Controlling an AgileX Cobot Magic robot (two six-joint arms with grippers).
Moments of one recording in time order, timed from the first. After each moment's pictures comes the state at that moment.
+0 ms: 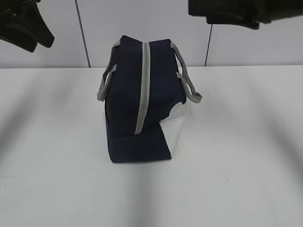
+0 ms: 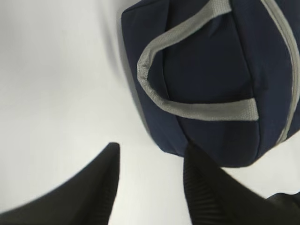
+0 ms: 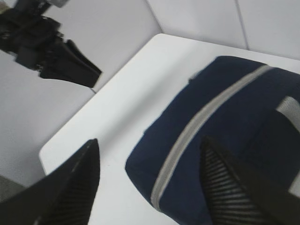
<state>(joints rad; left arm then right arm) -0.12 1.64 -1.62 -0.39 1.23 0.16 0.06 1.48 -1.22 -1.88 -0.86 2.02</state>
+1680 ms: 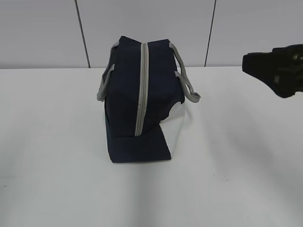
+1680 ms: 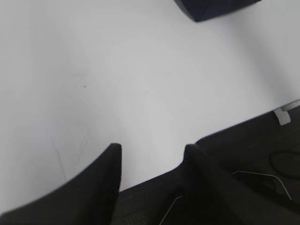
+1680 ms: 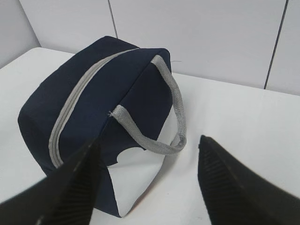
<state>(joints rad) -0.29 0.31 -0.53 -0.05 1.12 0.06 0.25 0.98 -0.64 -1.84 -0.16 1.79</state>
